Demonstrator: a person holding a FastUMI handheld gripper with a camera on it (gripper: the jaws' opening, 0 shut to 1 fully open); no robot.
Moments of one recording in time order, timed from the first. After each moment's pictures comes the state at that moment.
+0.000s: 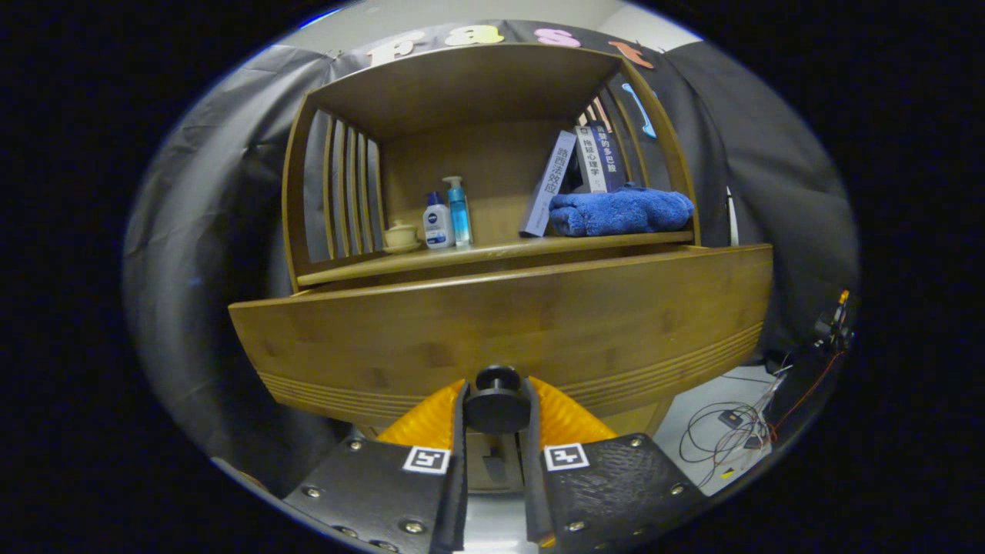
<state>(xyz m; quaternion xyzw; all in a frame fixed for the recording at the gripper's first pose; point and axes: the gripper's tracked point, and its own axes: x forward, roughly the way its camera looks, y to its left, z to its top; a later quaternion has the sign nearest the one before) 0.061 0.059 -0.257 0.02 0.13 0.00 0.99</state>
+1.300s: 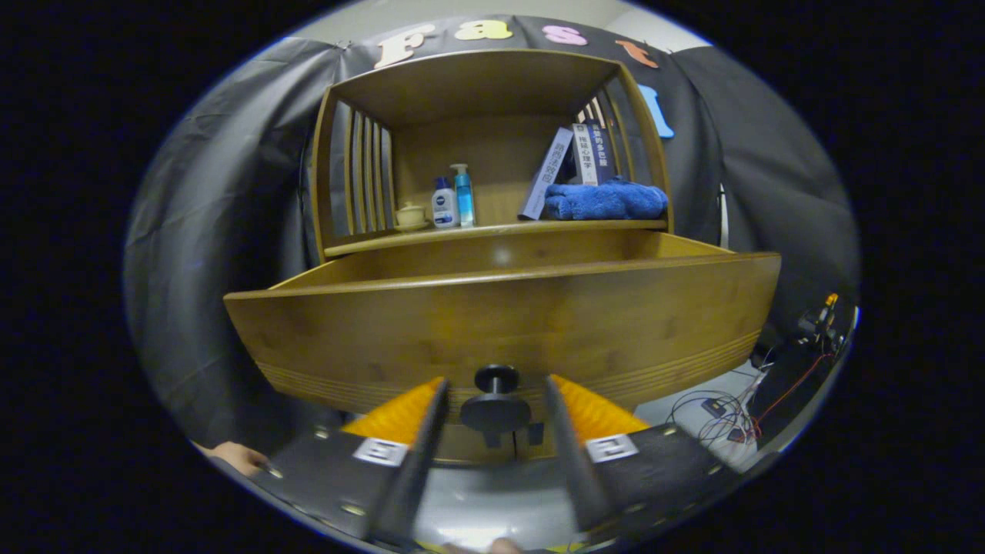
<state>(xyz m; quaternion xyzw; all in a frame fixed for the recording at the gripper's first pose) -0.013 0.060 -0.256 0.01 0.16 0.01 0.99</state>
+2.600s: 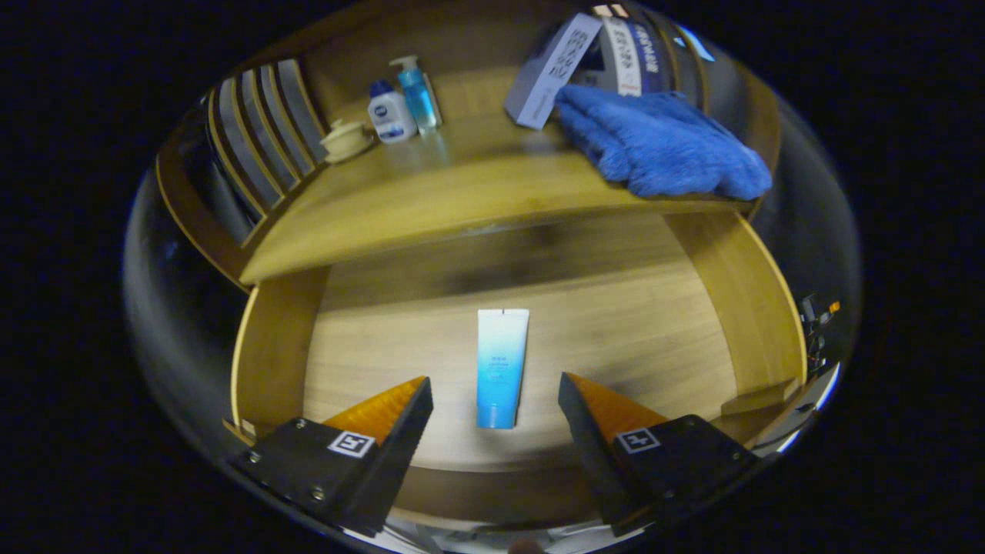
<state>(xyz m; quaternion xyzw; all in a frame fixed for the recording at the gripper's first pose) 0.106 0.065 -0.251 0.01 0.51 -0.04 0.86</state>
